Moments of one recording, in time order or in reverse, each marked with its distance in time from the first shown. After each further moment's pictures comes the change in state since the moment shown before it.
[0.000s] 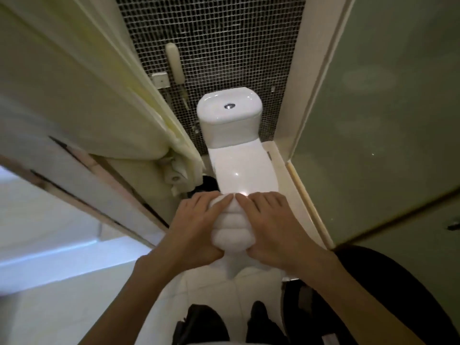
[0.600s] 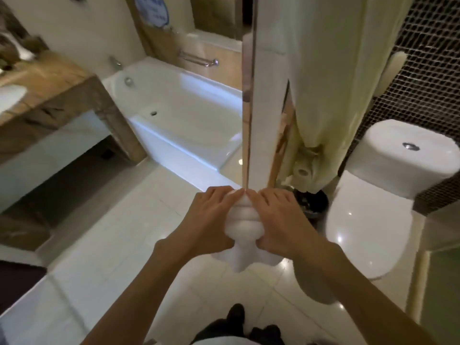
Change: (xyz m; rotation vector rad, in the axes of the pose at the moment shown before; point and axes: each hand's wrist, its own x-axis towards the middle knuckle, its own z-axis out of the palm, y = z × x) left_hand -0.198 -0.009 -0.015 0.136 0.282 -0.774; right_hand 0.065 -0.153 0.054 0.100 -0.106 -0.808
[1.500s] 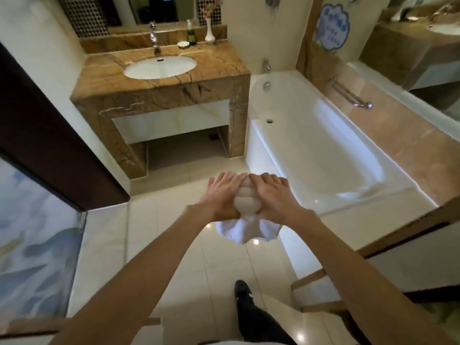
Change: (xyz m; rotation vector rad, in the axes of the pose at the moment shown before) left_hand -0.040 -0.255 -0.037 0.051 0.072 -0.782; right_hand 0.313 -0.138 0.104 -0.026 -0.262 -0.541
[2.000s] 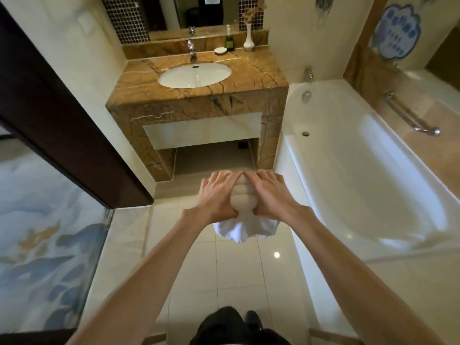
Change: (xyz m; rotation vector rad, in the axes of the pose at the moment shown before) left_hand 0.097 -0.085 -0.037 0.016 0.103 -0.236; right_hand 0.172 0.023 -0.013 0.109 0.035 -0.216
